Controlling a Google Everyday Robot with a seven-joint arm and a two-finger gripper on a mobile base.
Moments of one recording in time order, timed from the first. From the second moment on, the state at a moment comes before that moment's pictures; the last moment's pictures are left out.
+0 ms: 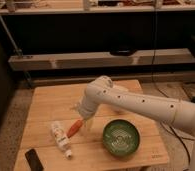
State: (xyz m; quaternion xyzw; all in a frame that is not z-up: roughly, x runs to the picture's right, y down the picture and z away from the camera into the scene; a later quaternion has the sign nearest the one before) arm -0.089 0.148 0.744 -0.26 -0.30 -0.22 0.89
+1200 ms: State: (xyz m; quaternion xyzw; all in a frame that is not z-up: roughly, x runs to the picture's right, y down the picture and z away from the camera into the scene) arm -0.138 0.184 0.734 -0.29 -0.29 -0.32 0.85
